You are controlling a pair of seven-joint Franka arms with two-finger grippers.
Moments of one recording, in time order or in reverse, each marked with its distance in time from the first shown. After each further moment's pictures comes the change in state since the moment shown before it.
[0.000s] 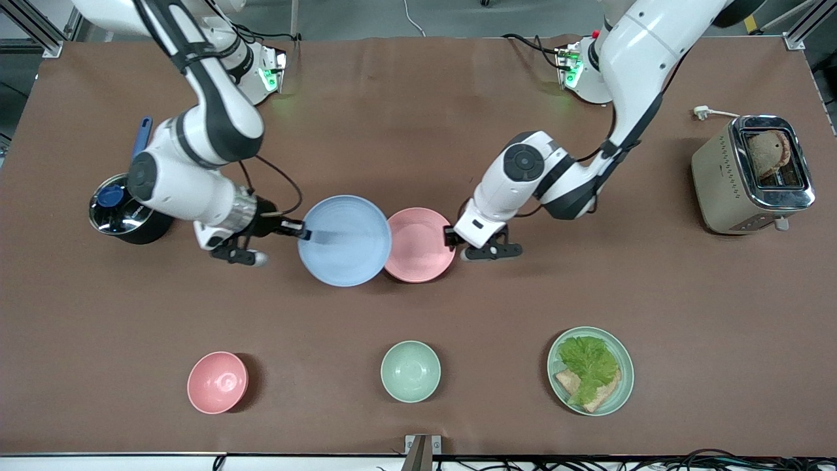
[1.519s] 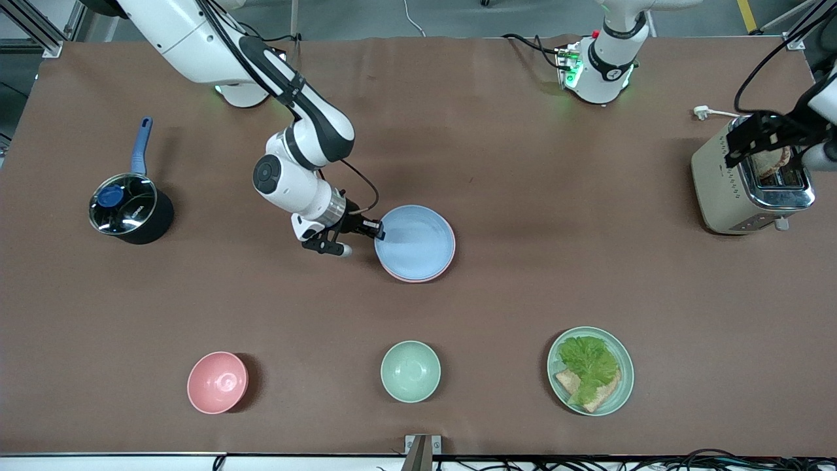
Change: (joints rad) left arm 0.081 -0.507 0.478 0.452 -0.298 -1.081 0.871; right arm 0.158 0.255 0.052 -0.022 -0.012 0.439 0.090
